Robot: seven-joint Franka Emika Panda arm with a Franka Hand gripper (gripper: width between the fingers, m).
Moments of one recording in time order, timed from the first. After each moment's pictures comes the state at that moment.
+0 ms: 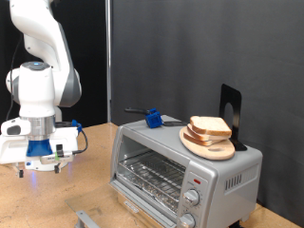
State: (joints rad) arm -0.19 -0.23 -0.24 -2.83 -0.22 2.72 0.78
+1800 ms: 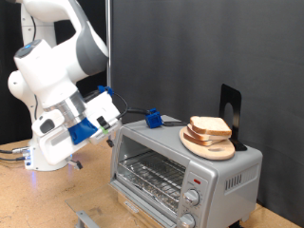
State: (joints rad) arm 0.20 -0.07 -0.41 -2.41 0.63 2.44 0.28
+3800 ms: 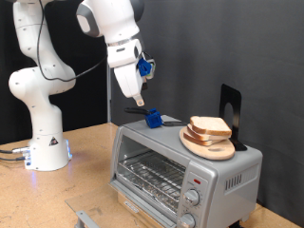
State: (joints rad) arm 0.27 -0.29 -0.18 -2.29 0.38 2.12 -0.10
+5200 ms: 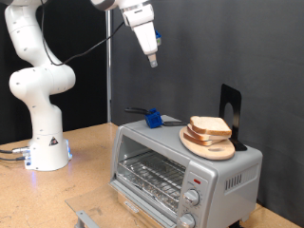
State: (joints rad) arm 0.30 -0.51 0.00 -2.31 0.27 2.03 -0.01
